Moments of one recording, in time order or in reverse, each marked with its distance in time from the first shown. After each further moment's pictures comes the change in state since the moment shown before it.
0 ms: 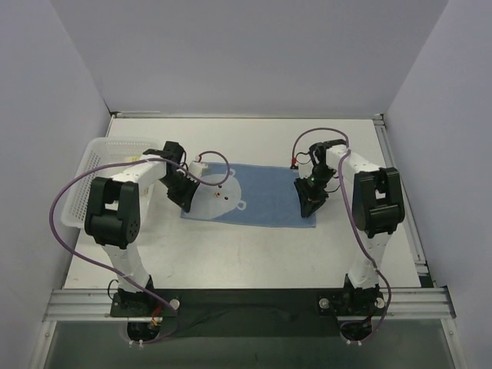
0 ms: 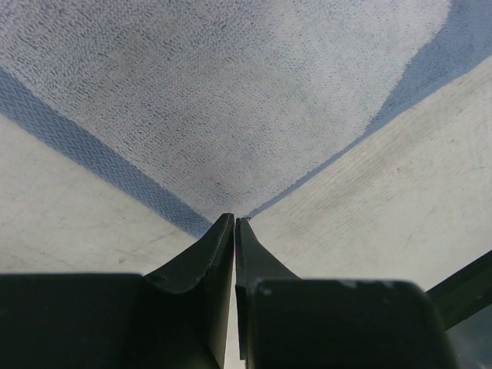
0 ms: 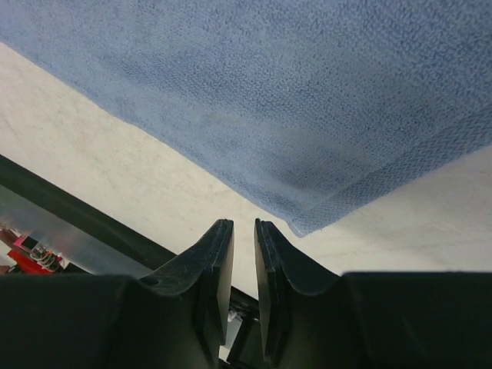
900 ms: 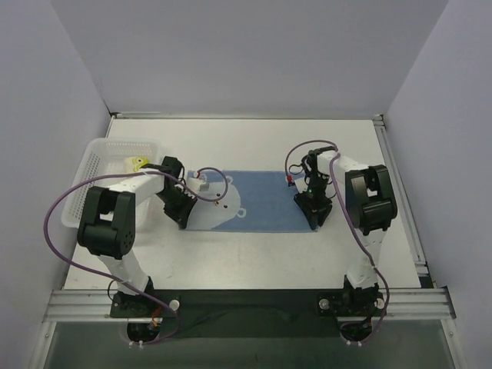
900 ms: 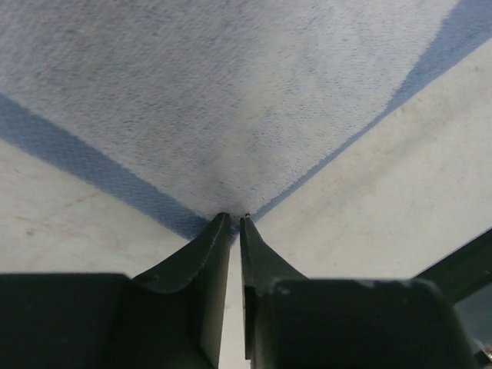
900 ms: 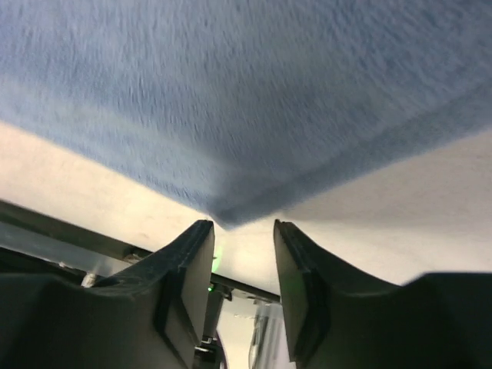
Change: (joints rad) left arm -0.008 -0.099 -0.208 0.066 -0.034 0.001; right arm 0.050 0.066 -0.041 -0.041 0.268 -0.108
